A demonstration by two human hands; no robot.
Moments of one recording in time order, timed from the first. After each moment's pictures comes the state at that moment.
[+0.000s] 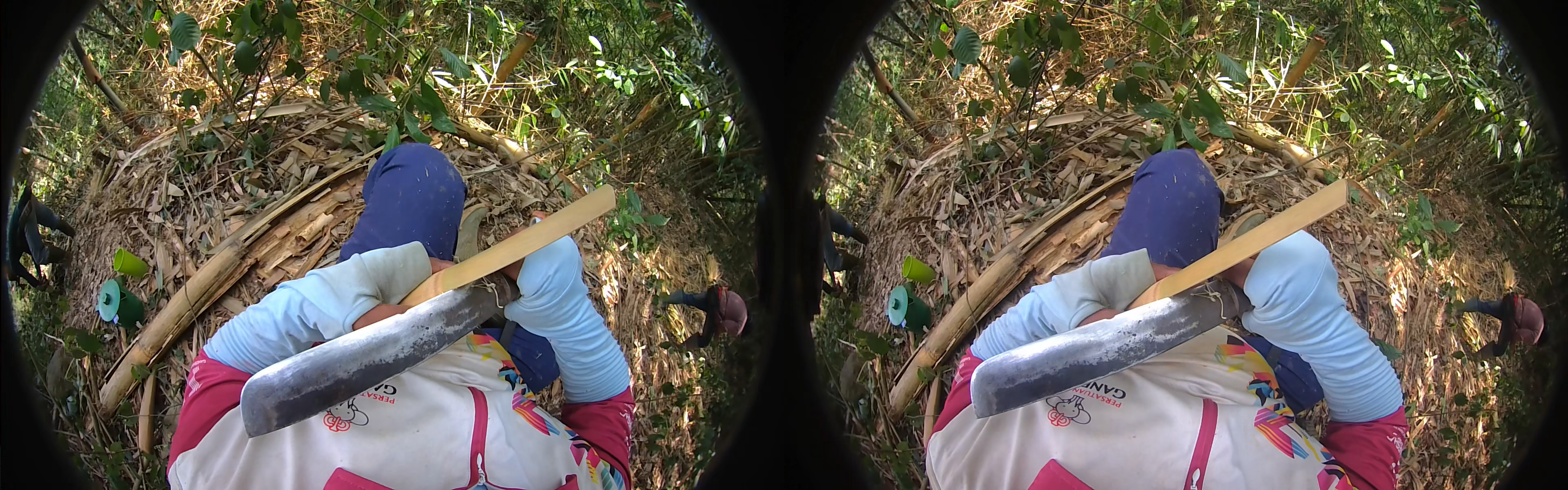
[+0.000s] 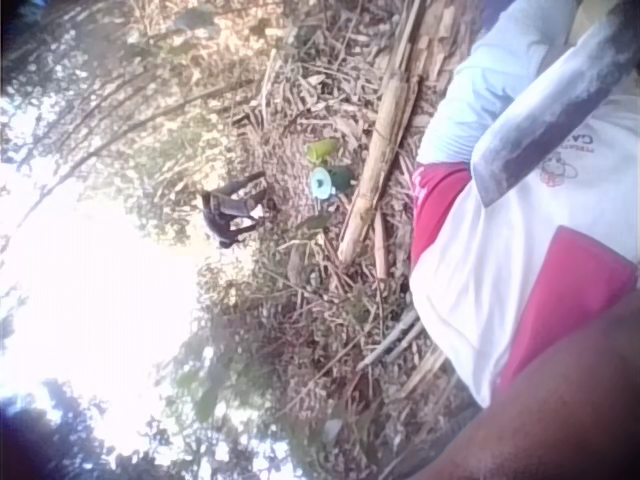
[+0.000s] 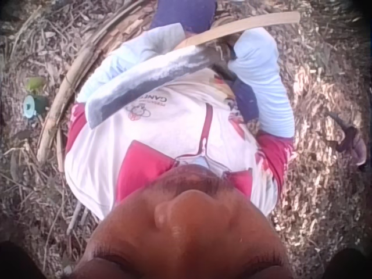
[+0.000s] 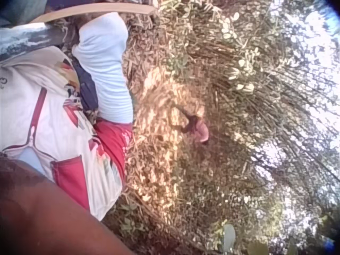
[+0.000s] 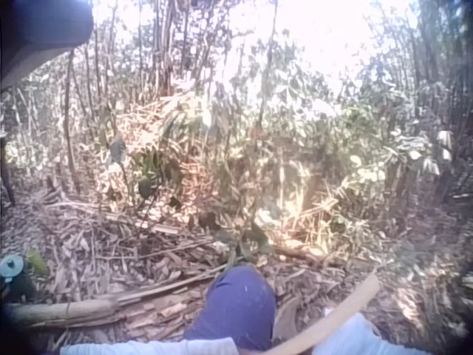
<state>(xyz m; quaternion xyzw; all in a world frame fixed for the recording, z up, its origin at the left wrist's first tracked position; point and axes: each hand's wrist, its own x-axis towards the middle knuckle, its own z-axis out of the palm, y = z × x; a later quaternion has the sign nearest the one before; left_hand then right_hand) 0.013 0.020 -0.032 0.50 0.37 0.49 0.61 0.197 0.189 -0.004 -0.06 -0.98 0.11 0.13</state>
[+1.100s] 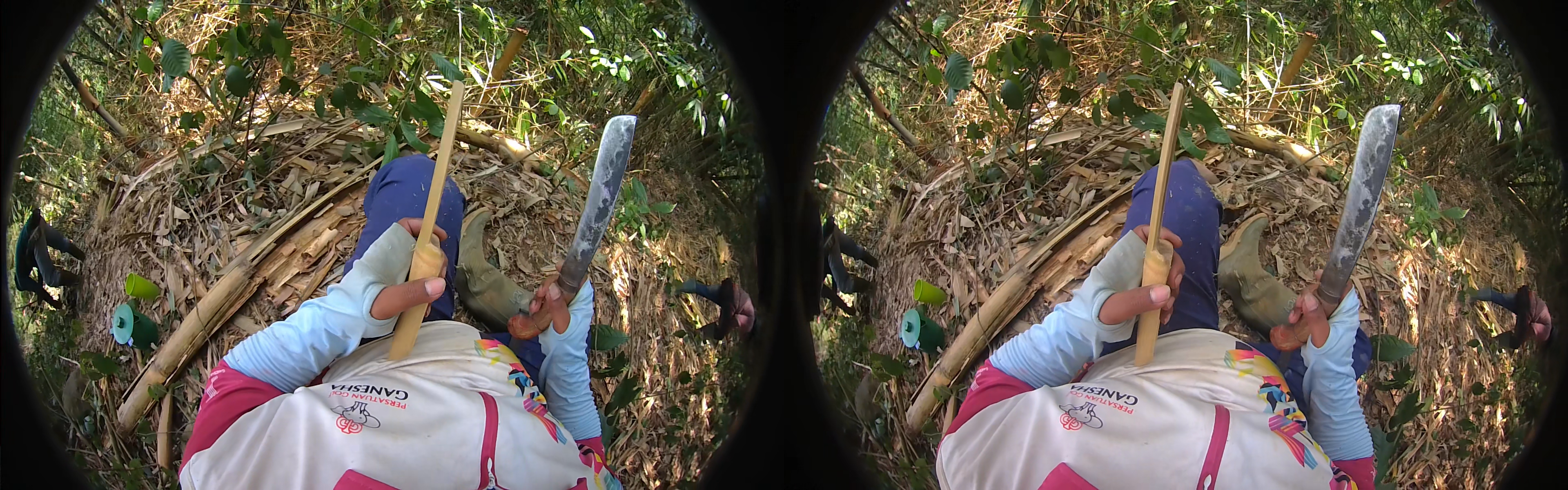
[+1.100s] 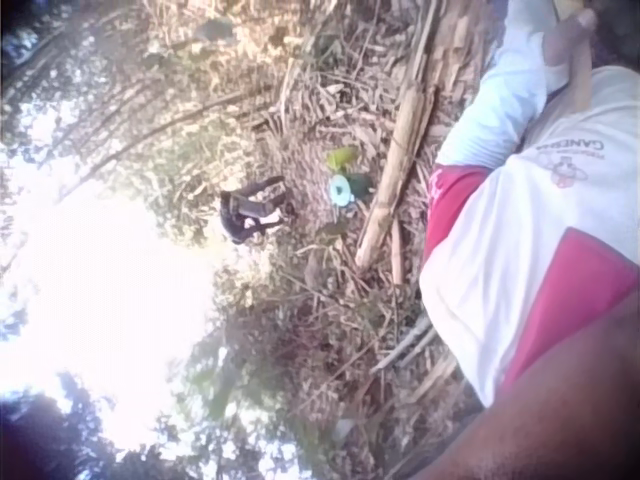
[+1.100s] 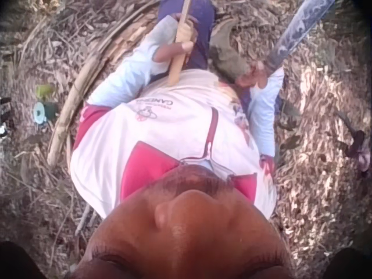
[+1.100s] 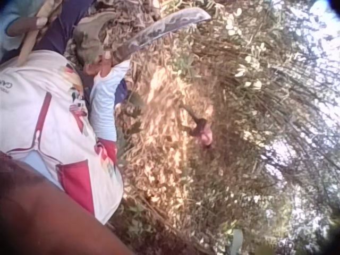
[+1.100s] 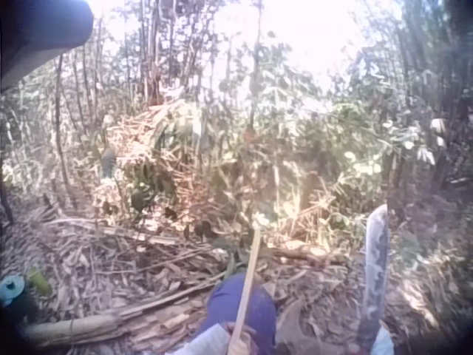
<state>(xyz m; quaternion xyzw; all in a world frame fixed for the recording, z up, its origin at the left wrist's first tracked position) 0.025 0.034 -0.062 0.33 0.44 0.63 0.55 0.281 0.196 -0.109 -0.33 -0.57 0.64 0.39</state>
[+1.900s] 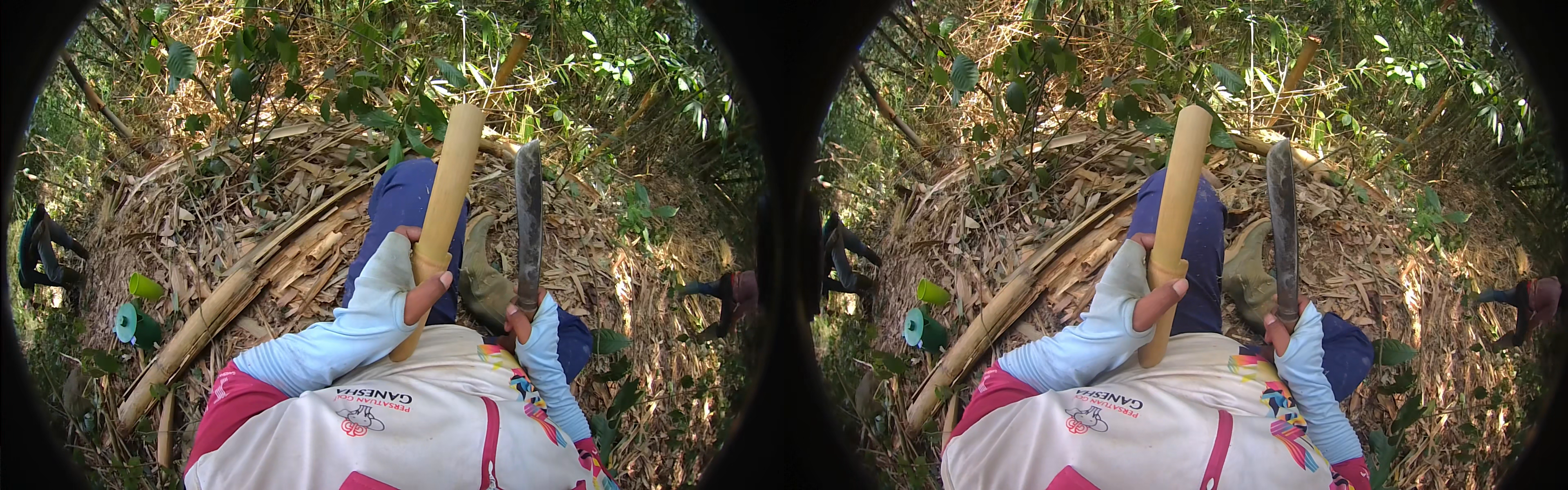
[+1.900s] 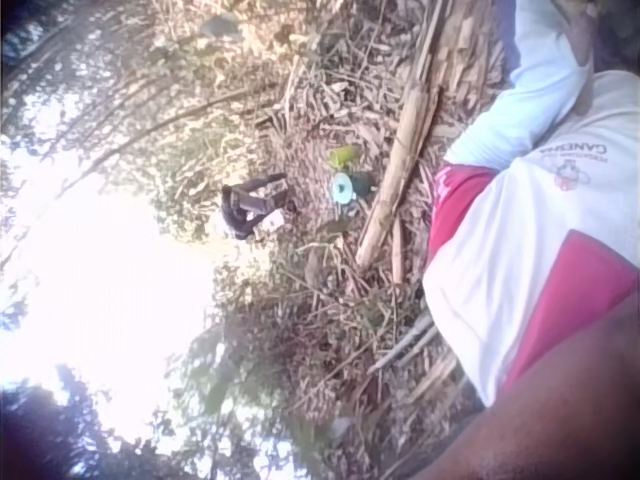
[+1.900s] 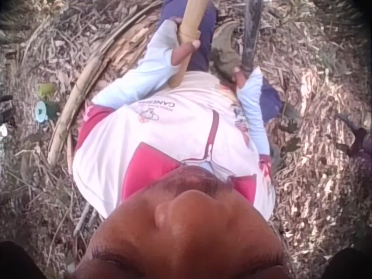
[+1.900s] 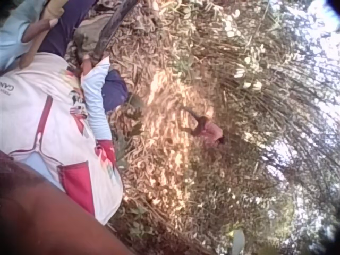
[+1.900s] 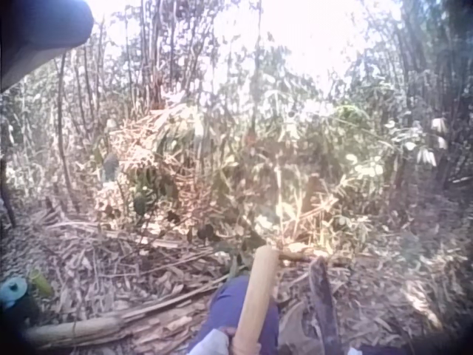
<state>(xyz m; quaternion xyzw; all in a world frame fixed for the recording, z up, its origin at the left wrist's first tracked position) 0.050 0.035 -0.057 0.35 0.62 0.62 0.34 0.275 0.165 -0.131 -0.42 -0.62 0.62 0.25</state>
